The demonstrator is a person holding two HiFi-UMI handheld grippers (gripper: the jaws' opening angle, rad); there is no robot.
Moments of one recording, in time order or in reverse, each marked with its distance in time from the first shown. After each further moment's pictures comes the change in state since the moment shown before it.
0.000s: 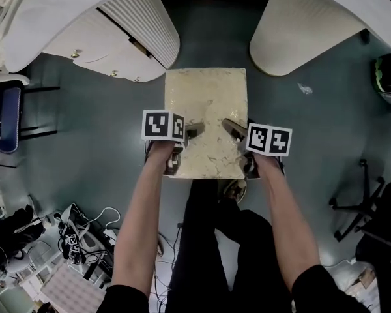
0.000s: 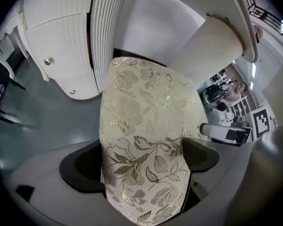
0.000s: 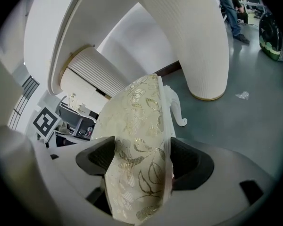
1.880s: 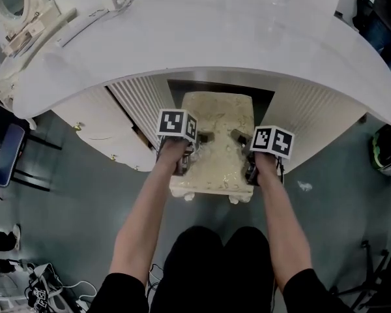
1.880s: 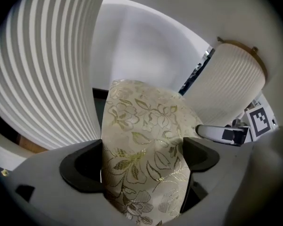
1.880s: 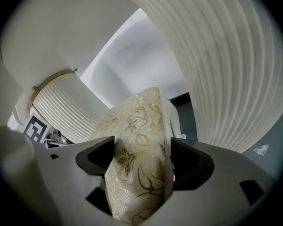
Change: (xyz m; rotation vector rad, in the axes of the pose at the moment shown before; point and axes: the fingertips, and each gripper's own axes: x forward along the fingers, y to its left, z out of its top) left arm 0.040 0.000 0.299 0.128 -0.336 -0.006; right arm 0.086 -0.052 0.278 -0.067 -0.265 -0.044
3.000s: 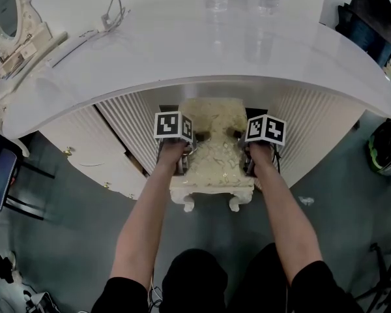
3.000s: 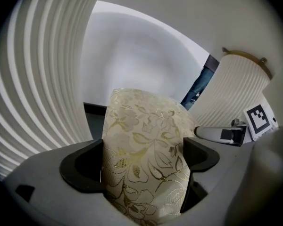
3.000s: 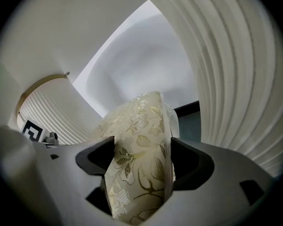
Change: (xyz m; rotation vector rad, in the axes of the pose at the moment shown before) left arm 0.032 0.020 0.073 0.037 -0.144 -0.017; right arm 0.048 -0.008 0.065 -0.039 -0.059 -0.026
